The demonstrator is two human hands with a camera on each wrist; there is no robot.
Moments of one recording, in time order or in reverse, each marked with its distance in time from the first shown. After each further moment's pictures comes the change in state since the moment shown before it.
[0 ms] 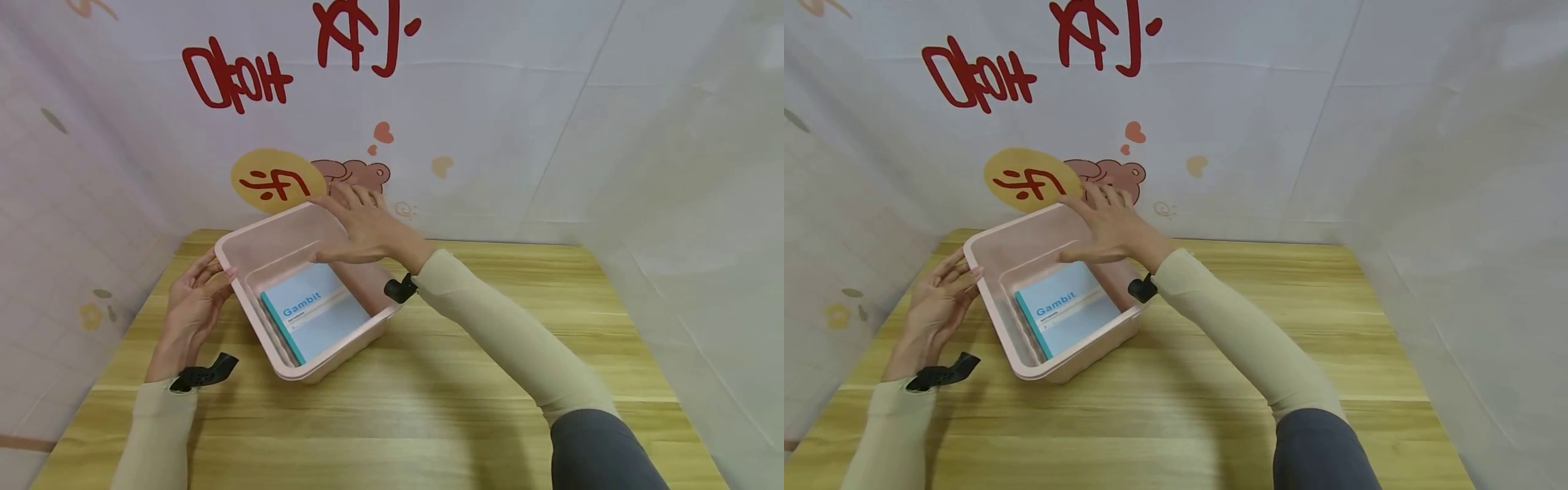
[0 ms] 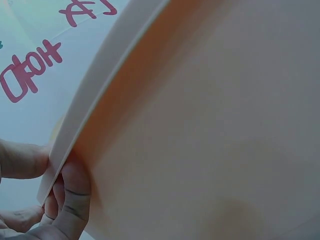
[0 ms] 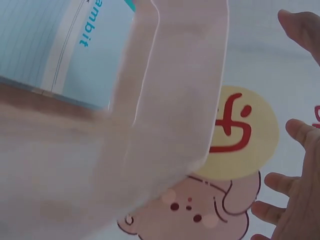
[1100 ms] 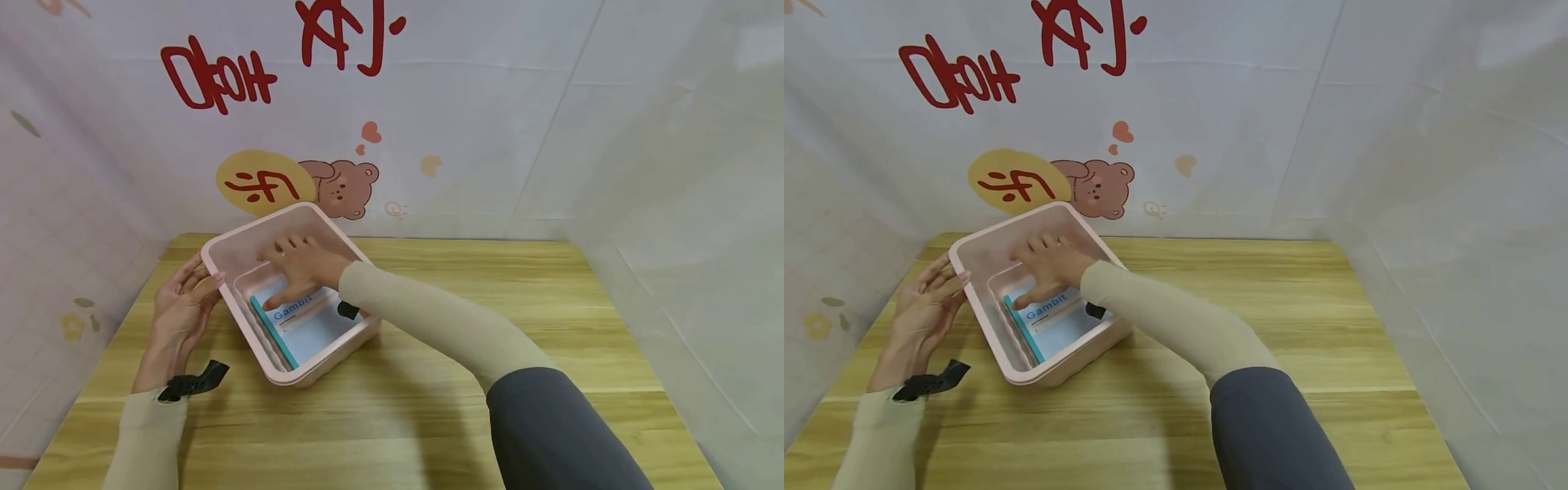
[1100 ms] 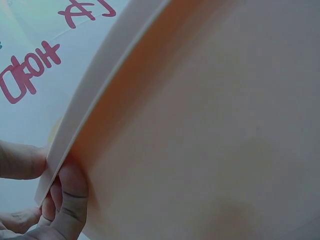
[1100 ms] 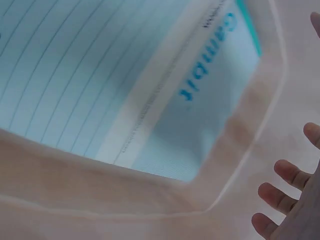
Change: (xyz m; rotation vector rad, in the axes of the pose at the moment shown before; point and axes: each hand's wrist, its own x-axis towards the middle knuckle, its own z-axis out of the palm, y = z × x) left_hand 0.000 -0.004 0.003 -0.001 0.041 0.007; right_hand 0.062 -0.050 0.091 -0.222 -0.309 -0.085
